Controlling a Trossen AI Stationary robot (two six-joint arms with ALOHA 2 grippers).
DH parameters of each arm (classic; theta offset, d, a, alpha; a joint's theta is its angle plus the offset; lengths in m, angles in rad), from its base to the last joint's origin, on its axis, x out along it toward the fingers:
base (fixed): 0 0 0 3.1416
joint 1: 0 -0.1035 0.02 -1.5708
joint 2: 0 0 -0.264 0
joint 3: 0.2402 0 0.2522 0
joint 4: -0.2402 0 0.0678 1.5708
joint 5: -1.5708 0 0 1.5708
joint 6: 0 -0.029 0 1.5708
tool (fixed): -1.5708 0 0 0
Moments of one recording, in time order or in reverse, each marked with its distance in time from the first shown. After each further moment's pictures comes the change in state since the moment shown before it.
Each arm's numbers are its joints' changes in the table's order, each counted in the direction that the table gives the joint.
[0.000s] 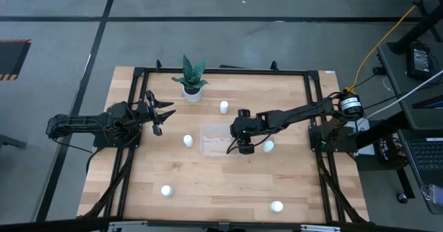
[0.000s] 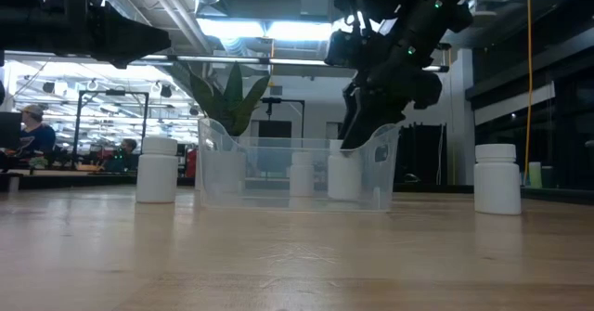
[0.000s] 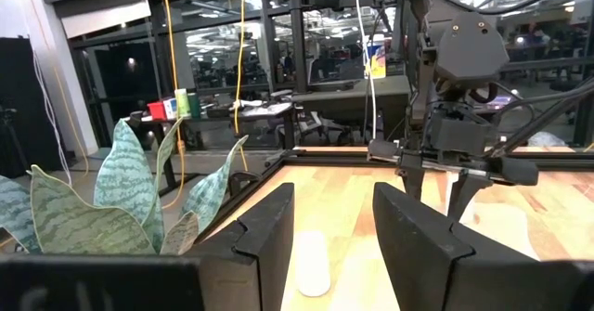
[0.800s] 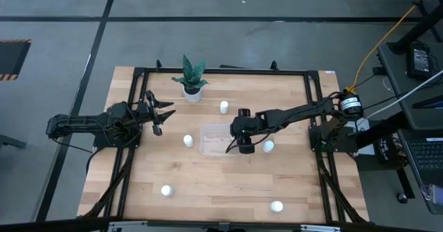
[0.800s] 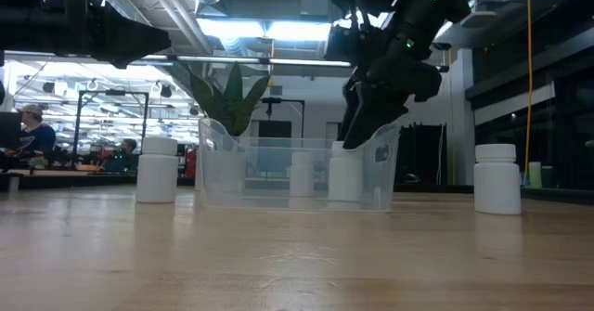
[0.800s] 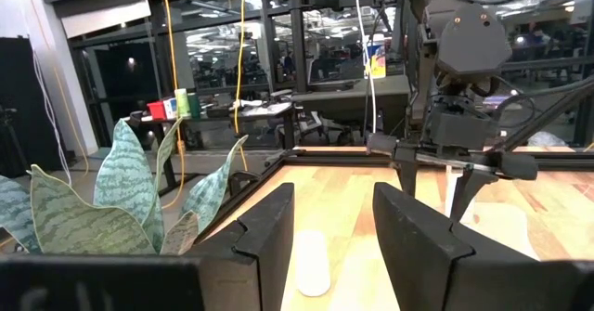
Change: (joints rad) left arm 0.000 0.000 0.000 -0.001 0.000 0.000; right arm 0.000 -0.001 0.053 -0.090 0.019 0.000
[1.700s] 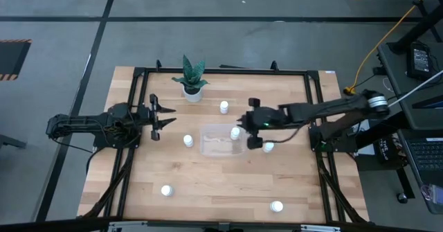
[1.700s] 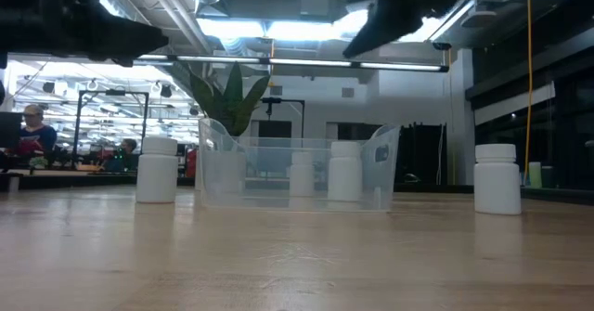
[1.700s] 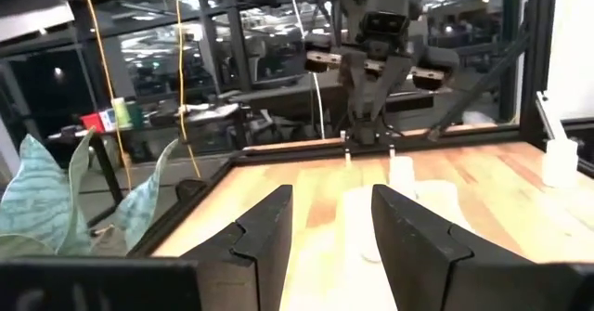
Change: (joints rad) left arm 0.002 -0.002 0.000 -0.037 0.167 -0.037; right arm -0.048 0.335 -0.097 0.123 0.086 0.058
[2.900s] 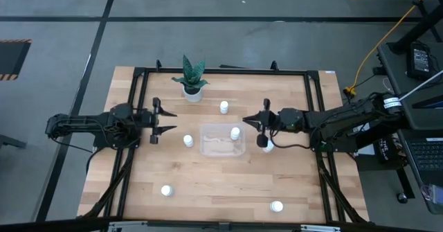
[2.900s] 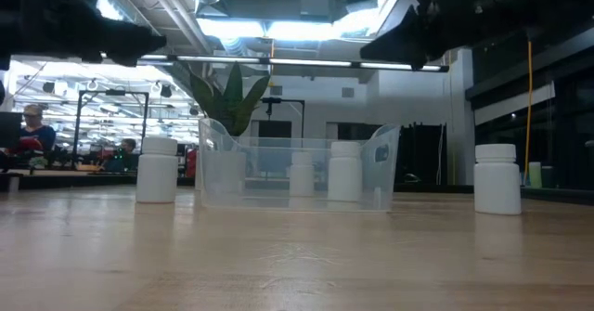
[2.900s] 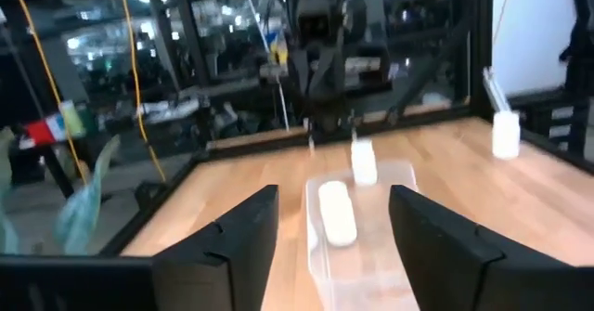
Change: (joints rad) left arm 0.000 -0.016 0.000 -0.020 0.121 -0.040; right arm 0.032 0.185 -0.492 0.745 -0.002 -0.110
